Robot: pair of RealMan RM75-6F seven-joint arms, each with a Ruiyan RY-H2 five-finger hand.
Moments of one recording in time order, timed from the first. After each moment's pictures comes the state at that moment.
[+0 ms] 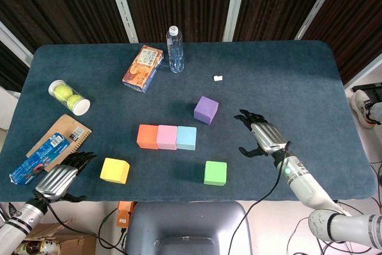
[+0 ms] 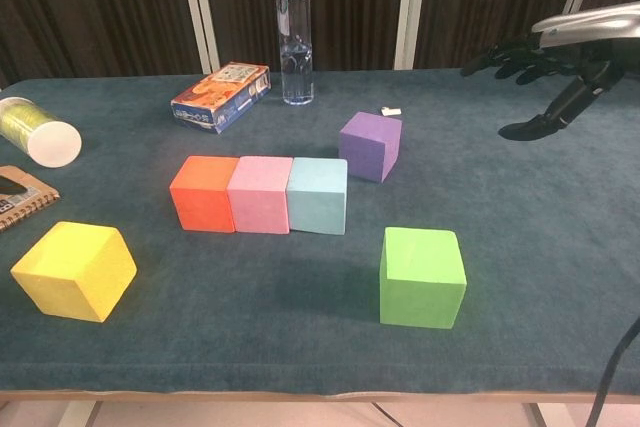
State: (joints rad) left arm -0.39 -0.99 0.03 -1.75 1.51 0.96 -0.06; right arm 0.78 -1.02 0.14 -1.98 -0.80 0.88 -0.15
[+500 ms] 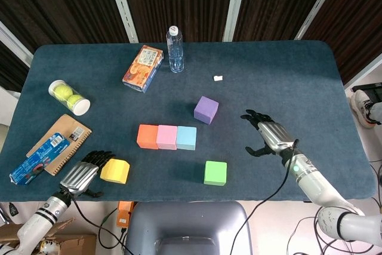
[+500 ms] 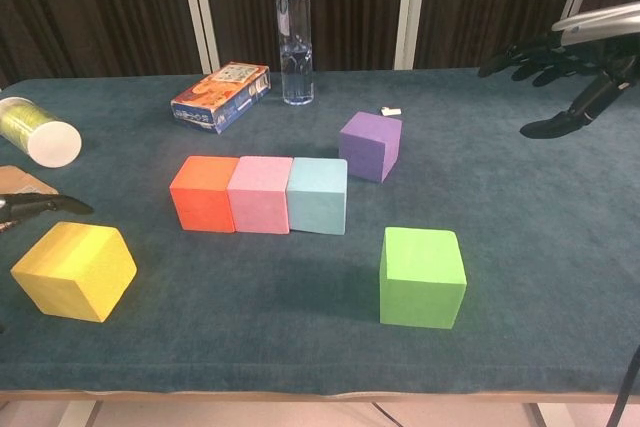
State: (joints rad) left arm -0.45 -1.18 0.00 -1.65 1.42 0.91 0.05; right arm 0.76 -0.97 0.15 -1.96 -0.83 0.79 -0.08
